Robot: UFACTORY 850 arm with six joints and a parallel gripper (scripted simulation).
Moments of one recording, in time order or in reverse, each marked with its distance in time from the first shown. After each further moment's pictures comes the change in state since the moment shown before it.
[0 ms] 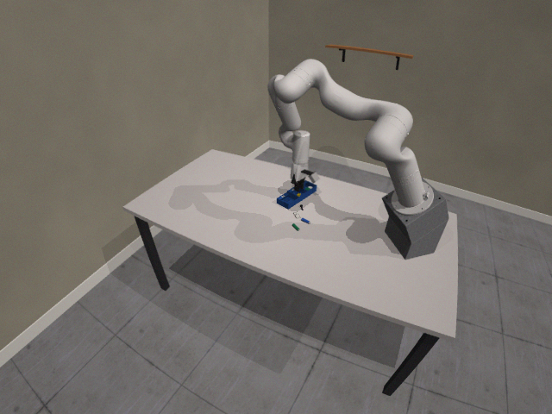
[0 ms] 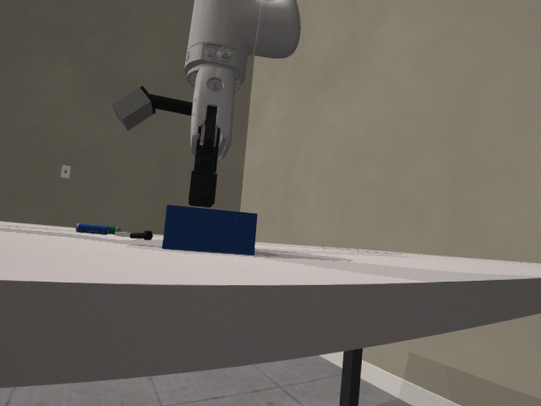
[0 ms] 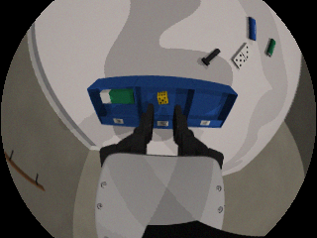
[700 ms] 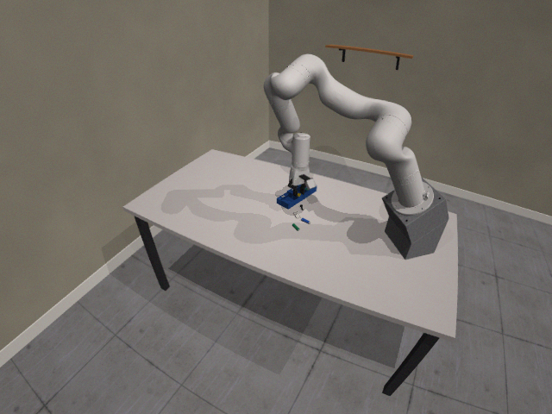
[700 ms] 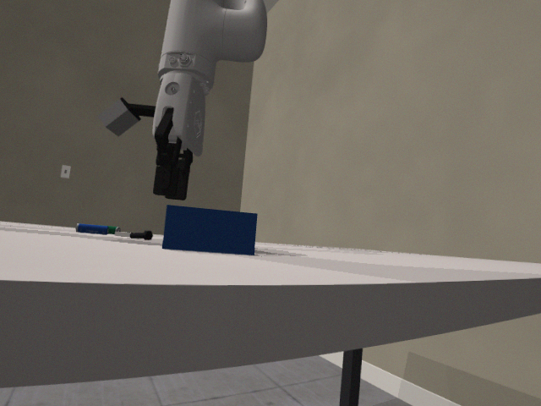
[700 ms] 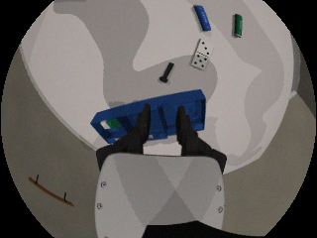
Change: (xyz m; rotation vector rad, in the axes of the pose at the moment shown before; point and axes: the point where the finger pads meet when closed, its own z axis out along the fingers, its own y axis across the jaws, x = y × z) arm 0.043 0.055 -0.011 -0.007 0.013 0.288
